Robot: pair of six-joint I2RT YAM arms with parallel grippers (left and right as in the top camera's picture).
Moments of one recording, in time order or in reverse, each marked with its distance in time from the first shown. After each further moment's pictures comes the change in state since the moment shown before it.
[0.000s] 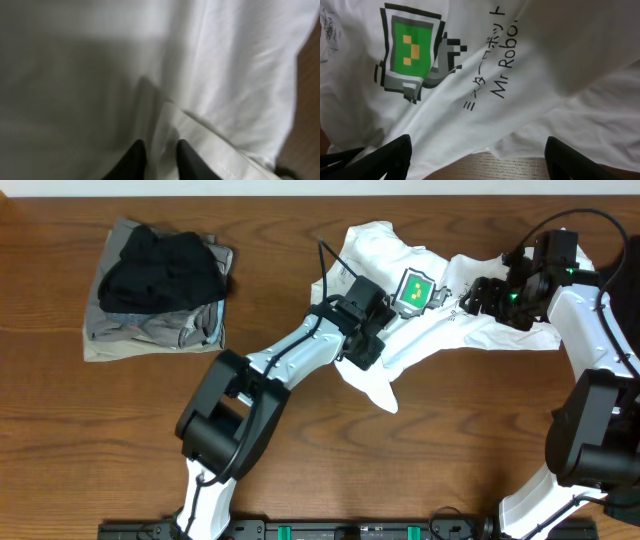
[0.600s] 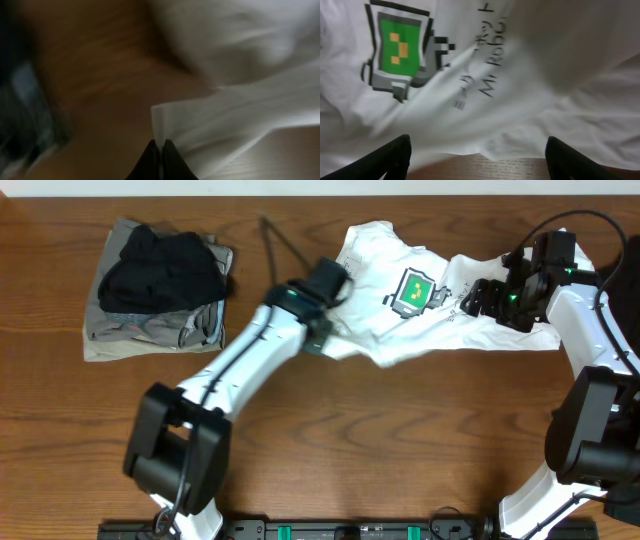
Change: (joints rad) left arm 0.139 -0.229 0.000 -0.374 -0.450 -0.159; right arm 0.000 0.012 0.000 -0.006 0.031 0.000
